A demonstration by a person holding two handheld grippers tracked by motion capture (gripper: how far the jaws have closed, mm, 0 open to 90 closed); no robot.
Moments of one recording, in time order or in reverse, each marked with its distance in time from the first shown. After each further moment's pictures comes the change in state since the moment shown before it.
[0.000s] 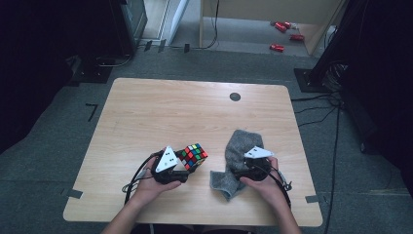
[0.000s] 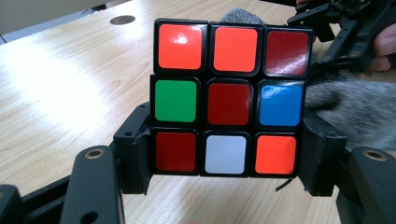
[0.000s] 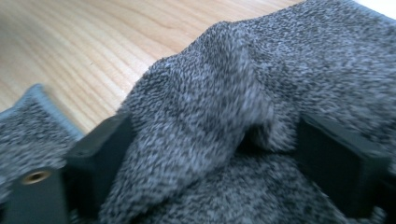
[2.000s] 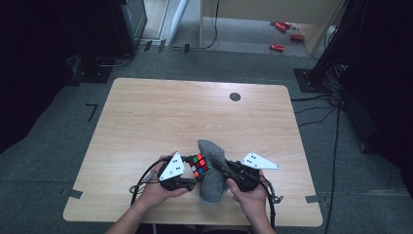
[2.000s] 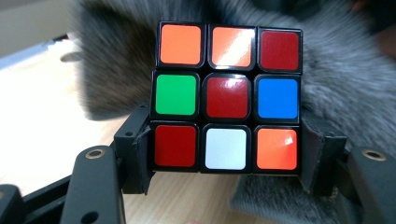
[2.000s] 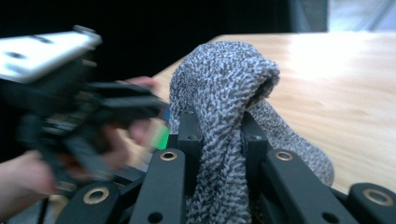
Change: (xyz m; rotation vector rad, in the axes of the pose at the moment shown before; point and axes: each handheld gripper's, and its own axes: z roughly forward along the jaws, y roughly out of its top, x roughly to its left) left arm -0.022 0.012 -0.001 -0.084 -0.131 0.096; right arm 0.075 0.038 -0.056 -0.400 0.310 0.196
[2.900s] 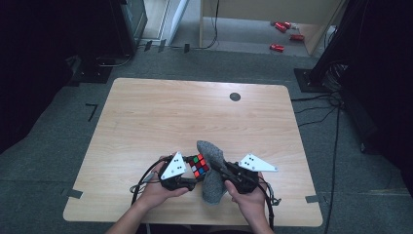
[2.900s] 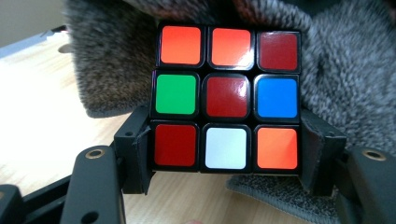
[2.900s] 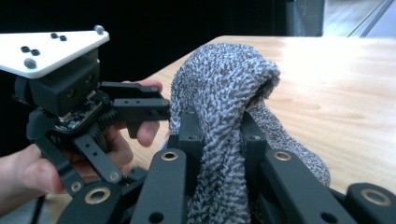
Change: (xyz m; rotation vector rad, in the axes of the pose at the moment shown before) left arm -0.002 -0.001 0.006 0.045 -0.001 -0.018; right arm 0.016 0.002 0.000 0.000 -0.020 -0.060
